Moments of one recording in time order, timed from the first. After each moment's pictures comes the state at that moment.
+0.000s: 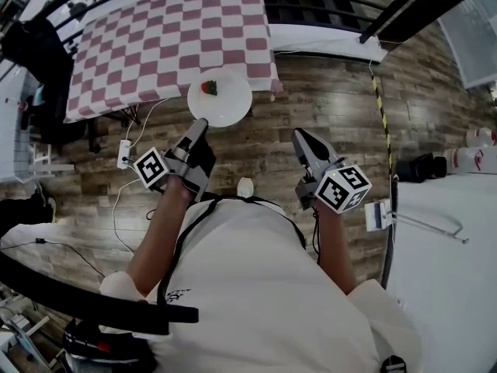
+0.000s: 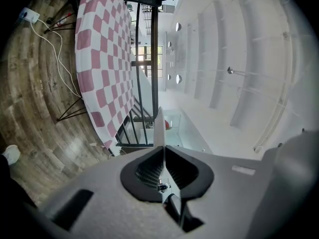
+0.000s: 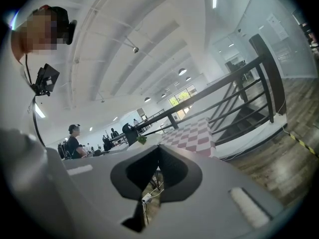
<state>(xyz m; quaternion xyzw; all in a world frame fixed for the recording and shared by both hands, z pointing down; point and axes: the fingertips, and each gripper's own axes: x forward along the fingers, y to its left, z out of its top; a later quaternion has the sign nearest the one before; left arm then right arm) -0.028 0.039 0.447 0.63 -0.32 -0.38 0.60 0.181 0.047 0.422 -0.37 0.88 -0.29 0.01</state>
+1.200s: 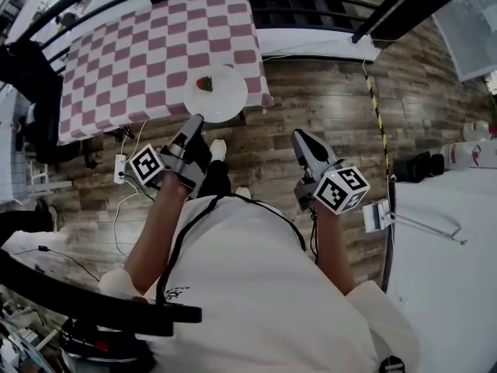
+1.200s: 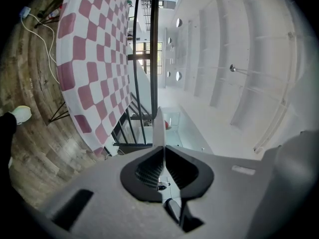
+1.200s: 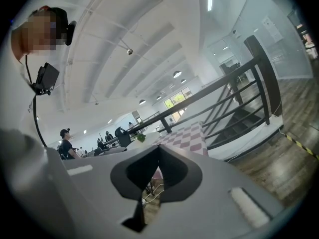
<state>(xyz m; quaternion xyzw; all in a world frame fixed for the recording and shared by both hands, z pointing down) -0.016 -0.050 0.448 0.64 -0.30 -0.38 0.60 0.202 -0.021 0.429 -0.40 0.87 -0.29 0.02</state>
